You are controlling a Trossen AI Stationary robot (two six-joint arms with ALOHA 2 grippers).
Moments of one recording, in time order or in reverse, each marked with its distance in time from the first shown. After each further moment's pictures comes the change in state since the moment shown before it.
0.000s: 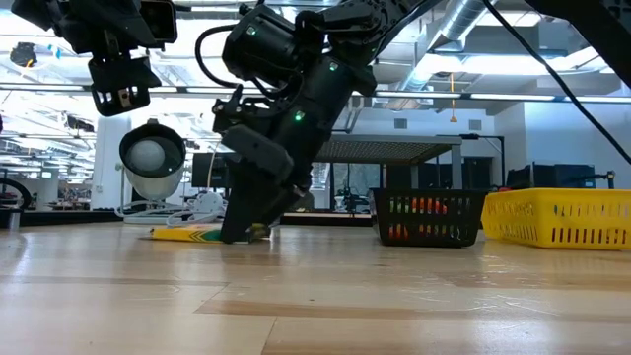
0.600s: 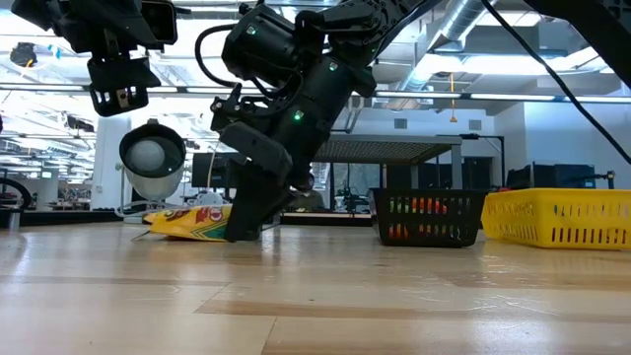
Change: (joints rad) left arm 0.000 0.000 0.000 0.001 0.000 -0.026; right arm 0.000 -0.003 -0.003 0.010 -0.018 -0.008
